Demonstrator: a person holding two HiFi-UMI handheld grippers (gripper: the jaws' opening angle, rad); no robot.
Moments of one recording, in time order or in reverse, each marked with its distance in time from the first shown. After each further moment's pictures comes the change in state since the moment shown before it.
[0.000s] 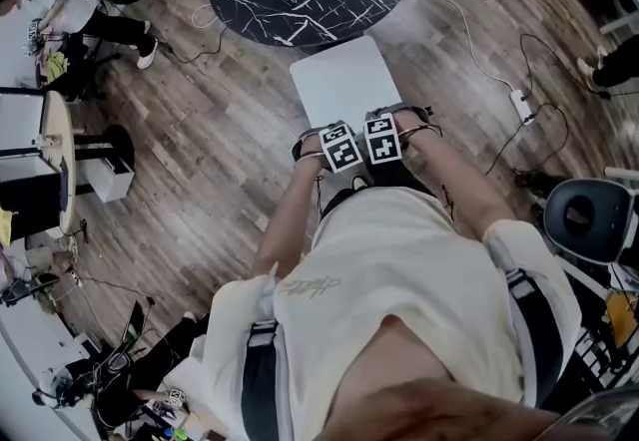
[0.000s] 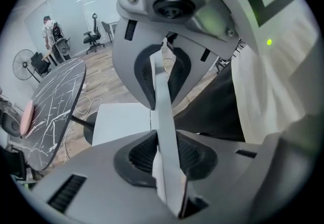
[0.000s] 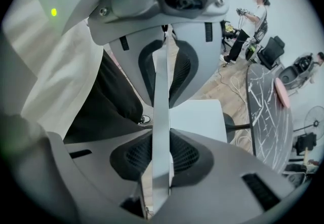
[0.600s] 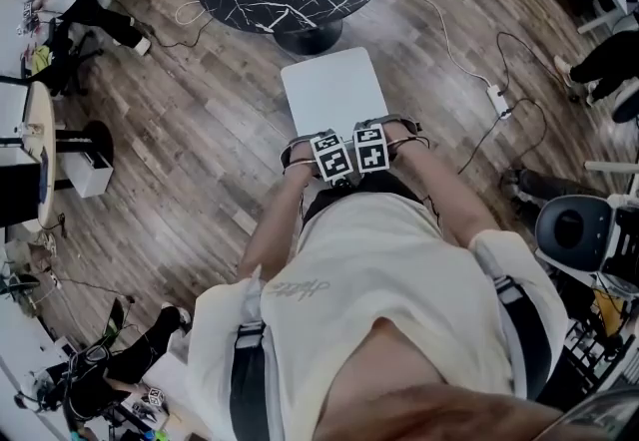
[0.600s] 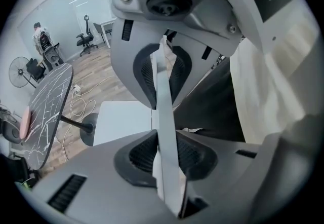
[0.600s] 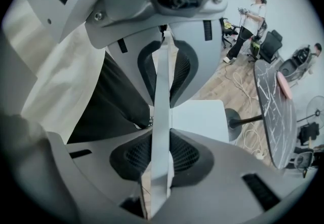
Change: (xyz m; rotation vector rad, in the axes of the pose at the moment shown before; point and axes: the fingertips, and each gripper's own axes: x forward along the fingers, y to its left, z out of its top) left arm 0.008 -0.092 0.000 0.050 0.028 -0.009; right arm -0.002 0.095 0.002 0.064 -0.001 0.016
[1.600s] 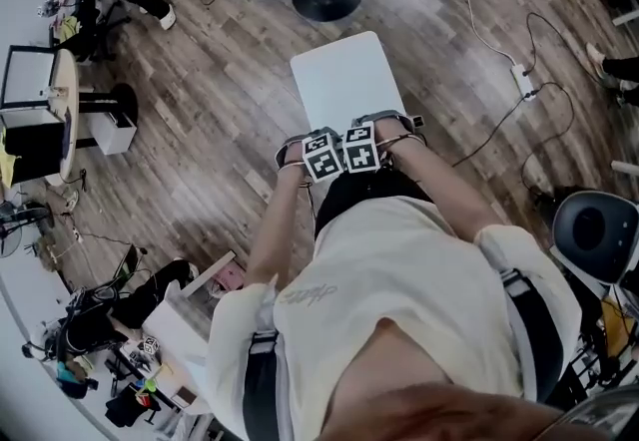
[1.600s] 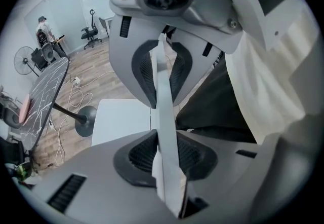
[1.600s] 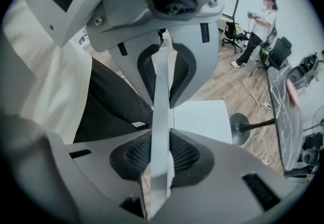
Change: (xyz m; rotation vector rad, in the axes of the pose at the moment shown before) left arm 0.013 -0.103 0.010 -0.095 0.025 0.015; right arm -0.002 0.102 -0.010 -0.081 -0.029 0.049
